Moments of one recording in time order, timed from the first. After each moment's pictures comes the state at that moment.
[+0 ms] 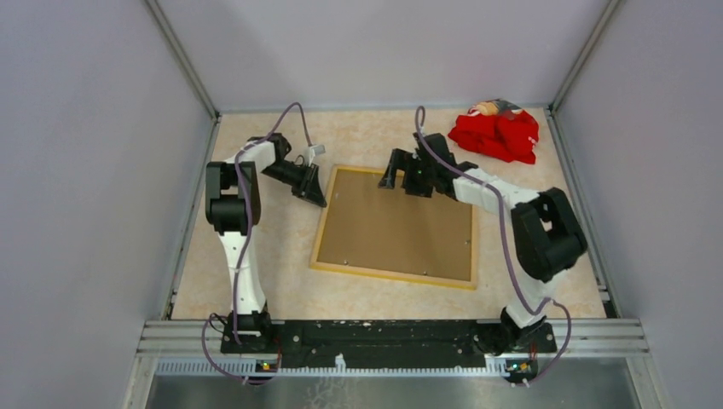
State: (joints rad) left arm -0.03 2.26 1.66 -1.00 0.92 0.54; right arm 0.48 1.71 1.15 -0.20 -0.18 0.62
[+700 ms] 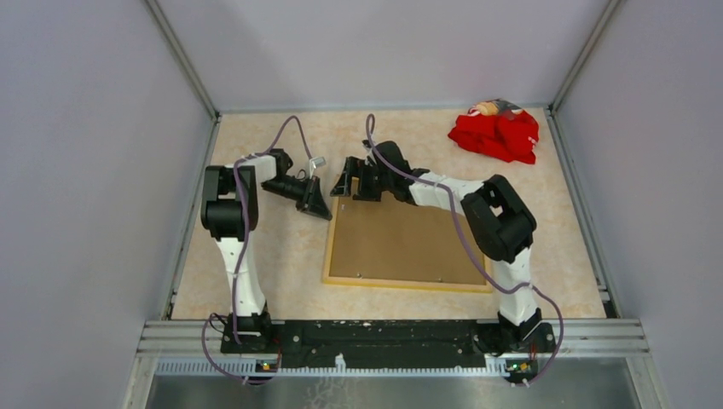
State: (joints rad) left arm -0.04 2.17 1.42 -0.87 1.04 0.45; right arm 0.69 2.06 1.40 0.08 -0.36 0.75
